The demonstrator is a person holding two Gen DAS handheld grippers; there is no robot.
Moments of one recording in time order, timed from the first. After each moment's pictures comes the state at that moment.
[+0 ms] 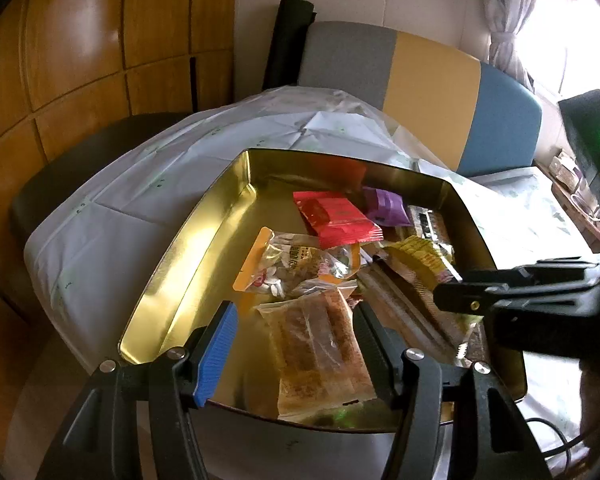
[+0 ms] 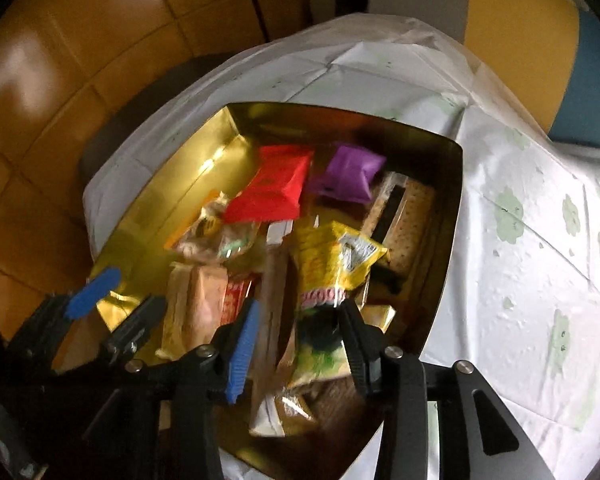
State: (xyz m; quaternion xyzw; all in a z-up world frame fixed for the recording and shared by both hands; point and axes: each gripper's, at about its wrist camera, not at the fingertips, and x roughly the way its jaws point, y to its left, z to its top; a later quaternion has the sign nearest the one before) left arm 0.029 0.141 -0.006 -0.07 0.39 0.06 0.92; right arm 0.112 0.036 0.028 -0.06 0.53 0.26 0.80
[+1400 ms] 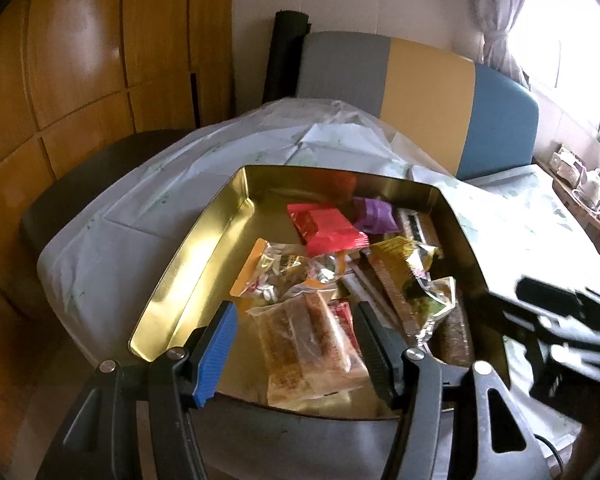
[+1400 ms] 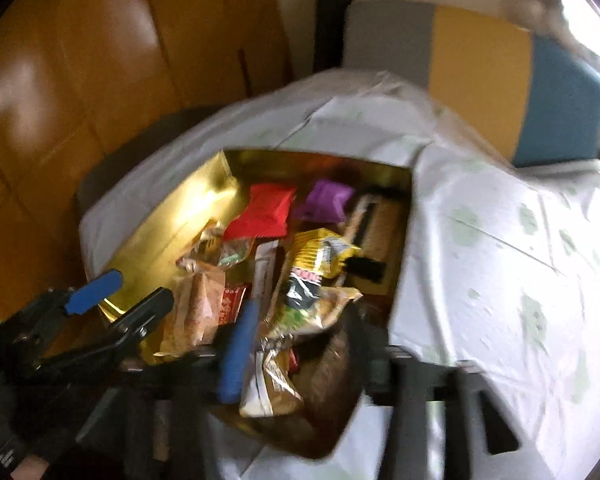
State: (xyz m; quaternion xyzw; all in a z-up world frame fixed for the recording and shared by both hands) left arm 0.015 0.123 0.011 -0.04 0.37 0.07 0.92; right arm 0.054 0.002 0.050 -0.02 0.43 0.21 0.88
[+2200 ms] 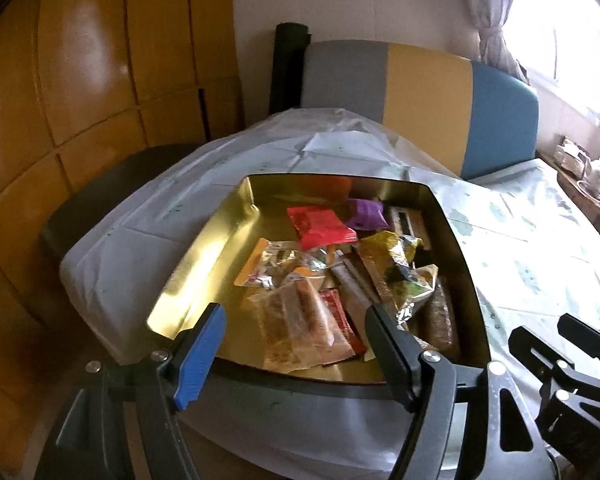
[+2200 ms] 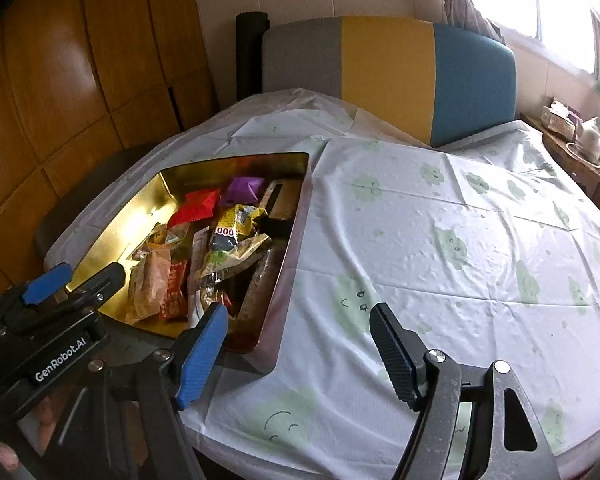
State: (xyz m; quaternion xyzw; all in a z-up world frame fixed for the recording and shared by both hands) left arm -0.011 0.100 0.023 -0.02 0.36 0.09 0.93; right arm -0.012 -0.053 0.046 0.02 0.40 0.09 0.91
